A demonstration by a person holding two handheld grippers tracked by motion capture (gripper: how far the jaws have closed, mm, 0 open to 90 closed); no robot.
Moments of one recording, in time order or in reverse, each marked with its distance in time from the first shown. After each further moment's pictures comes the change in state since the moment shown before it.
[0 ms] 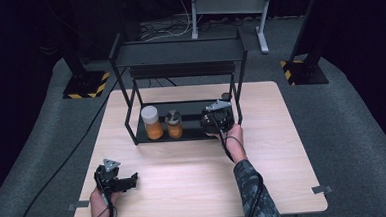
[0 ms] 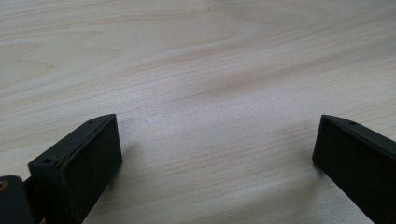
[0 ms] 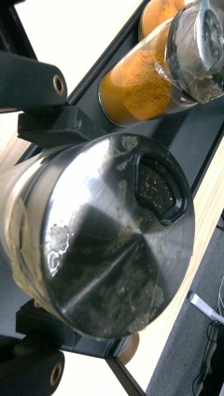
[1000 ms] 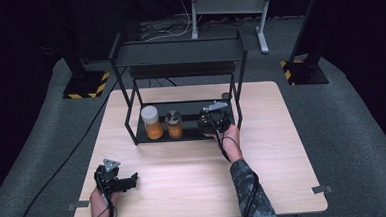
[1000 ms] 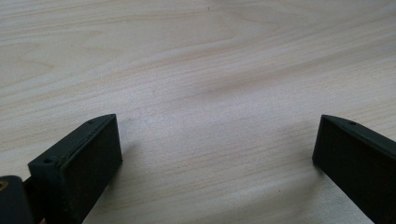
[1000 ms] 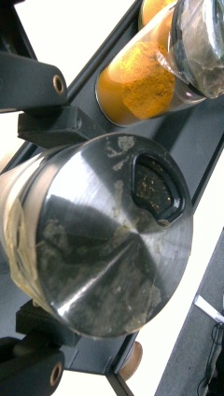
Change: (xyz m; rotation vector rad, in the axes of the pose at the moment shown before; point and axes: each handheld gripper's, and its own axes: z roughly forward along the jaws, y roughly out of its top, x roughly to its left) left arm 0.000 0.000 0.000 0.000 0.000 0.000; right arm 0.006 -0.001 0.015 0.013 0.000 0.011
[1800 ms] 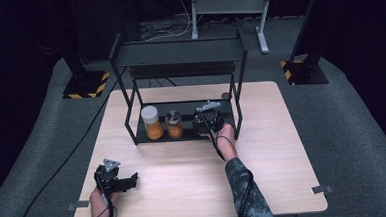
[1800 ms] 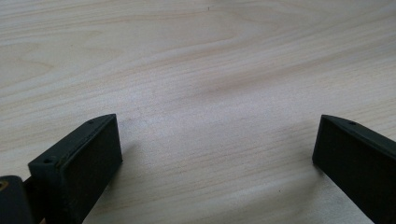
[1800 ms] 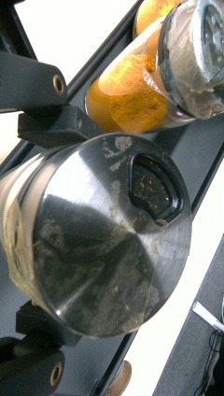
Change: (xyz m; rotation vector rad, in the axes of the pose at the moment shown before) left arm 0.000 0.000 0.000 0.000 0.000 0.000; right arm 0.014 0.009 0.011 0.006 0.012 -0.024
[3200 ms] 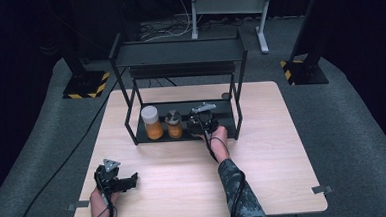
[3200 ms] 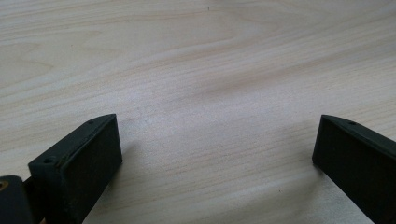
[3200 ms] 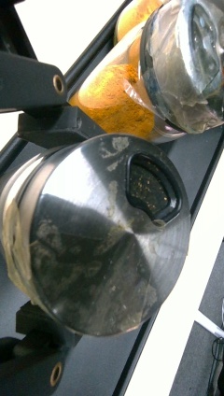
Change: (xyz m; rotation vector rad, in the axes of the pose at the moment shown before) left arm 0.000 0.000 0.000 0.000 0.000 0.000; right arm 0.011 -0.003 0.018 -0.032 0.025 0.058
